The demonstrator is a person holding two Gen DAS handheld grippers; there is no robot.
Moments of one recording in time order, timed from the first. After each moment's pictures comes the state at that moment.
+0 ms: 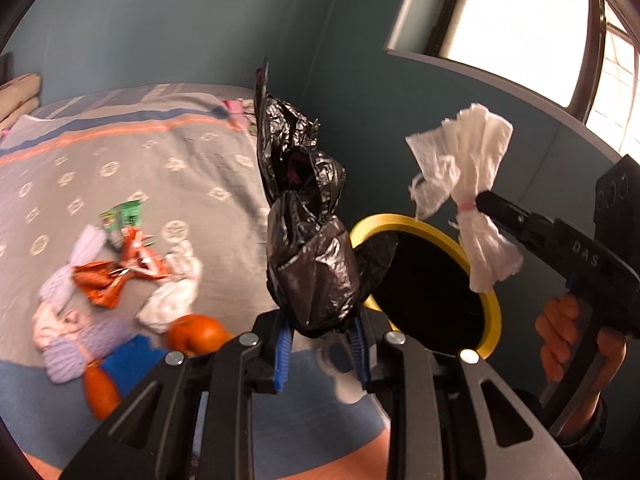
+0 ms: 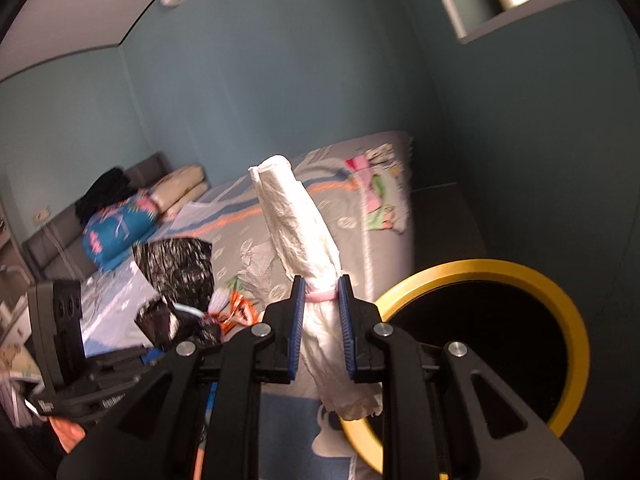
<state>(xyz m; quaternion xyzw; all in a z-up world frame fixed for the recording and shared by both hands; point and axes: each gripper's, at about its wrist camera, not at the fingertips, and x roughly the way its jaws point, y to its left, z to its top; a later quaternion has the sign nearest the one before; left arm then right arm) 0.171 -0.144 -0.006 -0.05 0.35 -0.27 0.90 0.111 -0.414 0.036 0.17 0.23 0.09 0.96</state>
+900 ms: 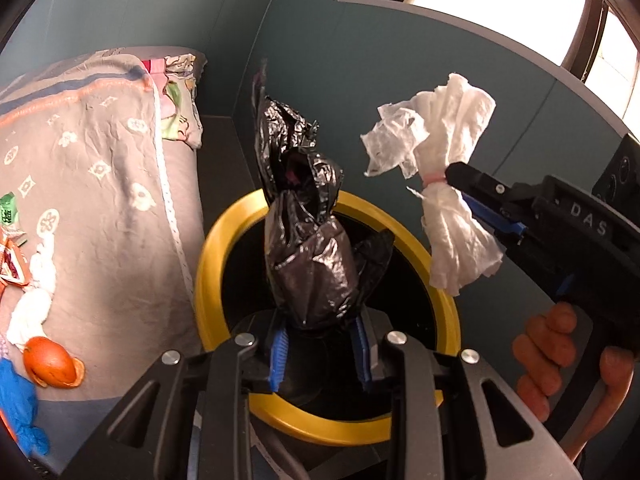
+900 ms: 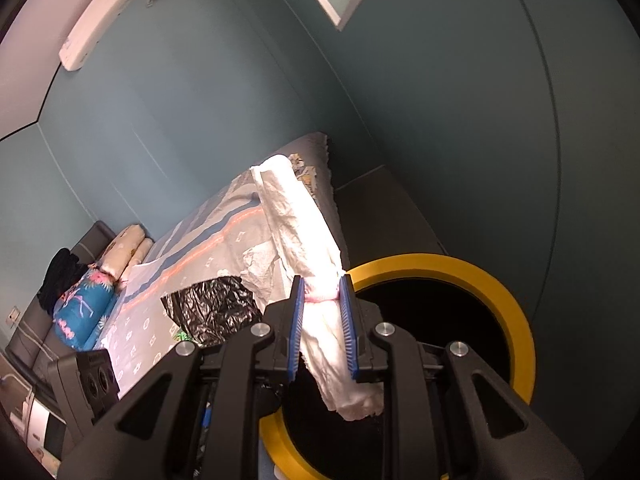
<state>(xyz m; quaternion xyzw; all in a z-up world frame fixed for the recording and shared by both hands) 0.215 -0.278 -0.046 -0.06 0.41 -0.34 0.84 0.135 -0.495 0.019 0.28 0.24 -0.04 0.93</state>
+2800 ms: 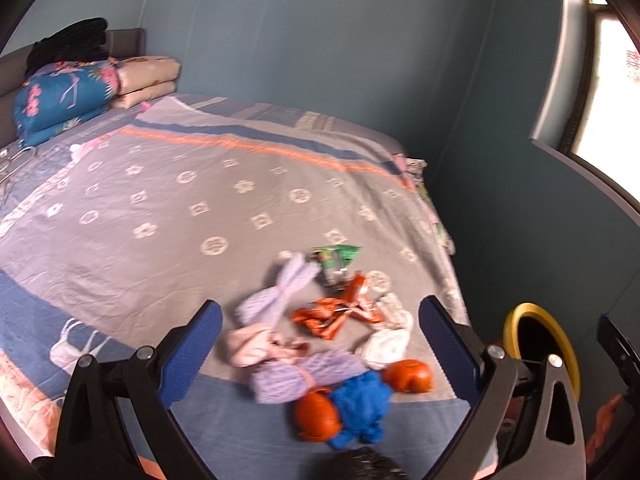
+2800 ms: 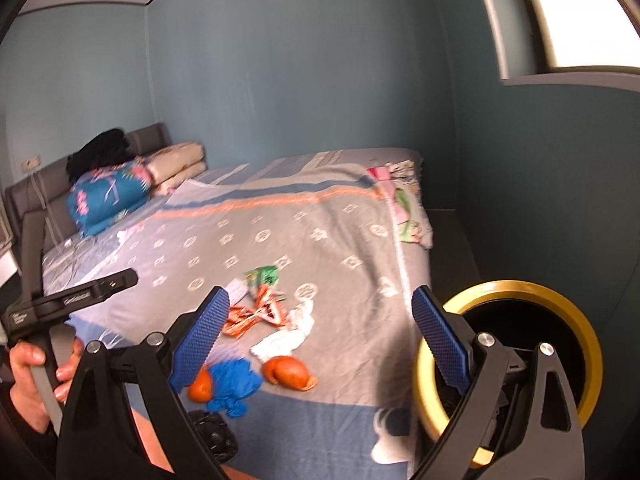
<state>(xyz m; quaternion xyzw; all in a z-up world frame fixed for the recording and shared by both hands) 0.192 0.069 0.011 -0.12 0.31 -0.03 0.94 0.122 -0.235 0.062 0.06 0.22 0.08 0.97</state>
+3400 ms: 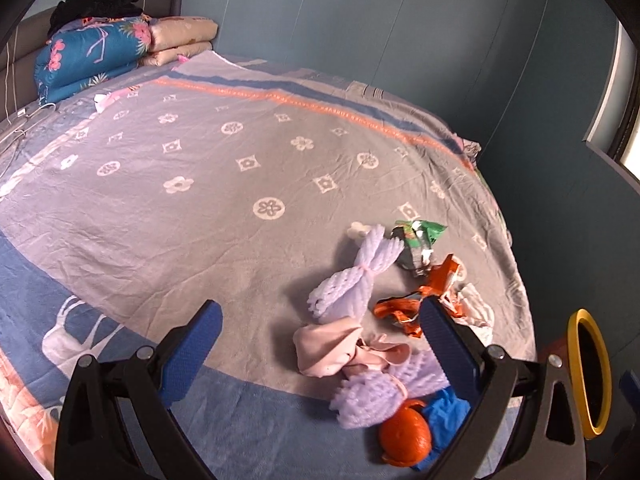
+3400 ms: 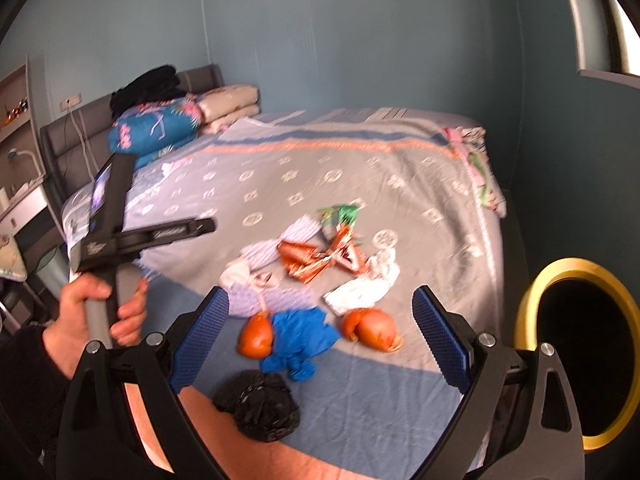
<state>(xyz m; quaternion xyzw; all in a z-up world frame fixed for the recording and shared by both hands) 0.244 0.127 -0.061 -0.14 0.37 0.02 0.92 0.130 -0.144 0.010 0.00 0.30 0.18 0.94</state>
